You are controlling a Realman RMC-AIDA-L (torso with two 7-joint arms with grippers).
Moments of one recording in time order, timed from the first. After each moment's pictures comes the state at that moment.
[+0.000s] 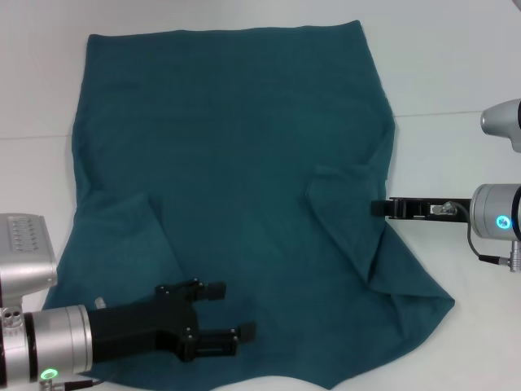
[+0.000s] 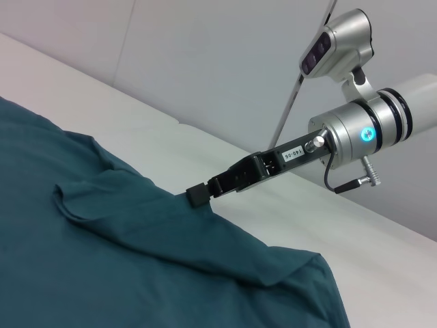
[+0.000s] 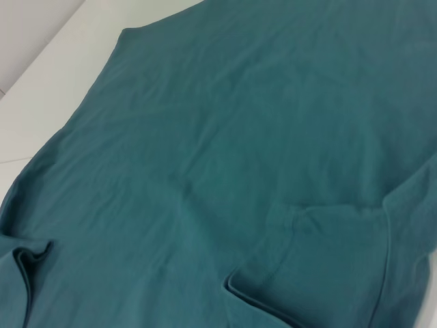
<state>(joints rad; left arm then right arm) -0.52 -2.16 0.73 0.50 2.02 1.44 -1.30 0.64 2.07 -0.78 -0.59 -2.16 -0.96 2.10</state>
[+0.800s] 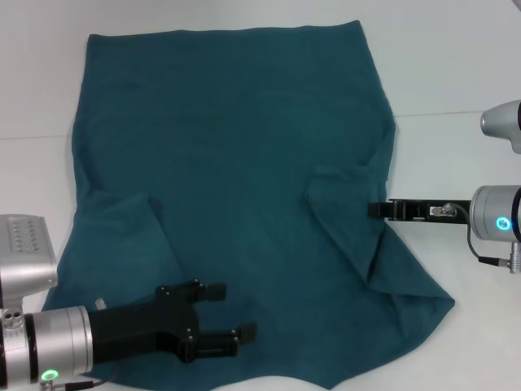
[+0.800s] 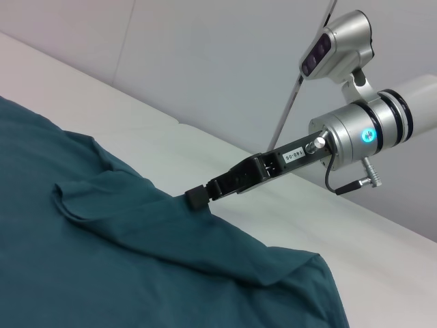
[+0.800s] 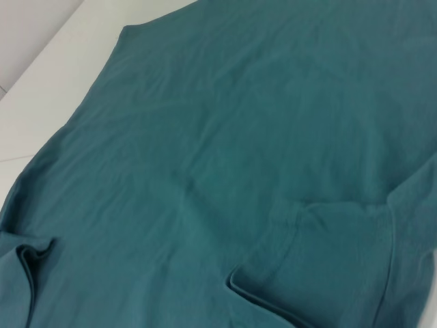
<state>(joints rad) -0.52 -2.17 0.73 0.50 2.02 1.44 -1.30 0.63 2.07 -0.78 -0.59 -2.16 -0.96 2.11</state>
